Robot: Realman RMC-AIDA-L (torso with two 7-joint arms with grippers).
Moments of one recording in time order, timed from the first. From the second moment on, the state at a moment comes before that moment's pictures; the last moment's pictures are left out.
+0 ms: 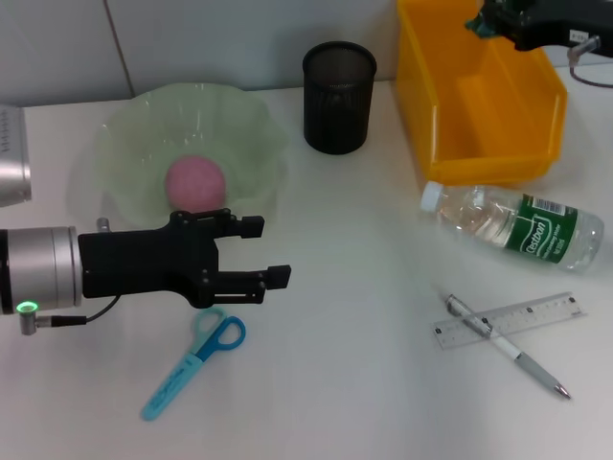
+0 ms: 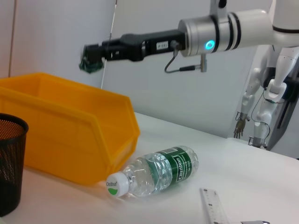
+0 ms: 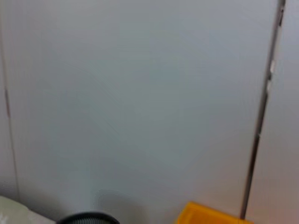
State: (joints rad) left arm -0.60 -2.06 0.94 0.57 1.85 1.51 -1.34; right arm 0.59 2.06 -0.81 -0.93 -1.96 -0.87 1.67
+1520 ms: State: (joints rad) left arm -0.59 -2.06 0.94 0.57 1.85 1.53 -1.35; right arm 0.51 2.02 -0.79 -0.90 -1.57 -1.15 1.63
